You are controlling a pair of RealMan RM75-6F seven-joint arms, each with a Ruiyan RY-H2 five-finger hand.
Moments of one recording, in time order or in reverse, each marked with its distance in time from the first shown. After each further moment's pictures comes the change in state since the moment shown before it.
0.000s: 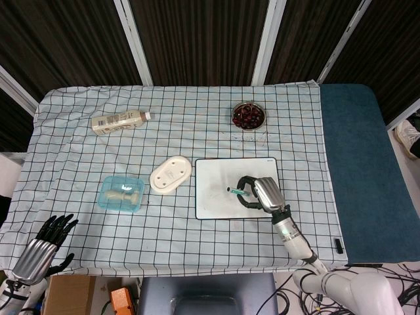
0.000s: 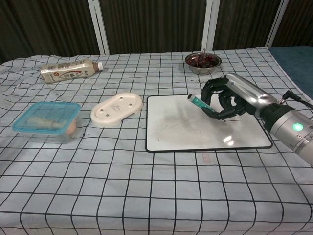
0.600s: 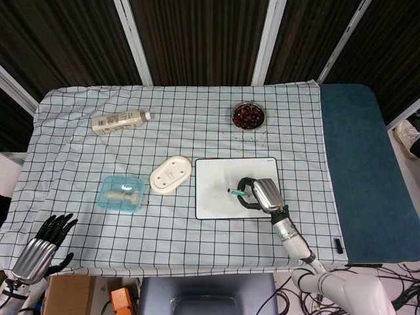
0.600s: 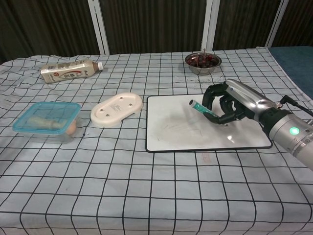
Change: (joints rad) left arm -0.004 -0.003 -0.001 0.011 0.000 -0.006 -0.014; right arm 0.004 -0.040 -0.003 0.091 0.005 -0.025 0.016
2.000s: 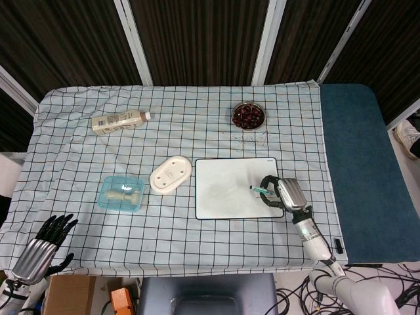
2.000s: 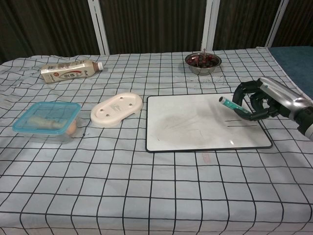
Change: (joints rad) left arm 0.003 -0.001 0.001 0.002 0.002 0.010 0.000; right arm -0.072 0.028 -0.033 0.150 -0.013 0.057 0.173
